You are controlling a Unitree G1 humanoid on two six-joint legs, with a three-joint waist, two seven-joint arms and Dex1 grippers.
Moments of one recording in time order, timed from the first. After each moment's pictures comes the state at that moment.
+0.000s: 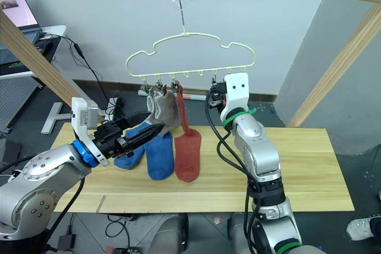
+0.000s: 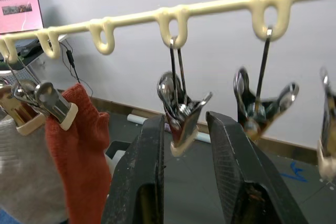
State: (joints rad) left arm -0.11 0.70 0.24 -0.58 -0.81 0.67 -0.50; right arm -0.60 0.07 0.06 -0.15 0.10 0.61 0.10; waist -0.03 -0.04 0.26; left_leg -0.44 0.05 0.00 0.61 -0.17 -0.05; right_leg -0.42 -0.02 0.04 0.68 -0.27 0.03
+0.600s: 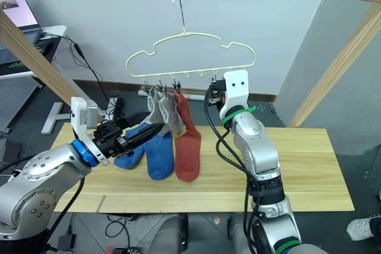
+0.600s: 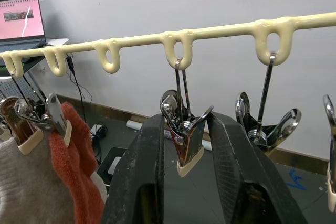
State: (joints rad) left arm -0.12 0.70 0.24 -0.58 -0.81 0.67 -0.49; right arm -0.61 0.07 0.06 -0.14 0.10 0.60 0.09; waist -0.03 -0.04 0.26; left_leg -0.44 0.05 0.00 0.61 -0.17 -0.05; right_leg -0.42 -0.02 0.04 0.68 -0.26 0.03
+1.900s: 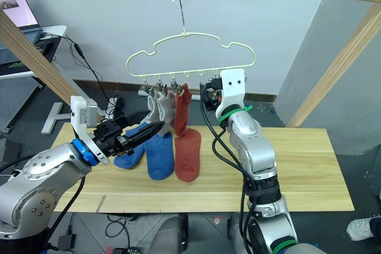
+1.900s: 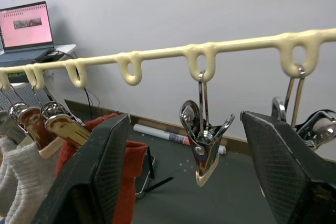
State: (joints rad) left arm -0.12 0.70 0.24 -0.58 -0.81 0.67 -0.49; right arm -0.62 0.10 0.07 -0.14 0.10 0.62 0.08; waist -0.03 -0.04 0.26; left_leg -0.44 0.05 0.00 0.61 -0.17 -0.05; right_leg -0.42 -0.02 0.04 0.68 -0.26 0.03
